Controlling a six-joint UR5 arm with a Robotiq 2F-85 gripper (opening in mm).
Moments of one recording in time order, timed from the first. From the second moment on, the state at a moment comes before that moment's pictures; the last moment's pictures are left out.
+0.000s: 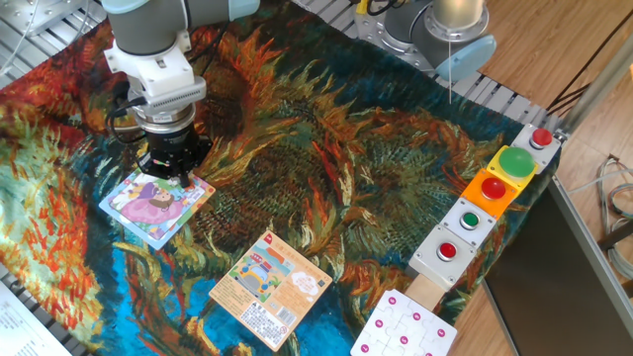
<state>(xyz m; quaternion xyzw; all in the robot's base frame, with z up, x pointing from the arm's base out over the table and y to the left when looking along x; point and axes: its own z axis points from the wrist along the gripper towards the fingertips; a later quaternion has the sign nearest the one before) 0.589 -0.107 0.005 -0.59 0.81 -0.02 0.08</state>
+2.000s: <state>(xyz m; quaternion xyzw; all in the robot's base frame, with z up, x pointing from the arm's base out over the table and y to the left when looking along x) 0.589 -0.111 0.006 -0.59 0.81 -0.01 0.08</state>
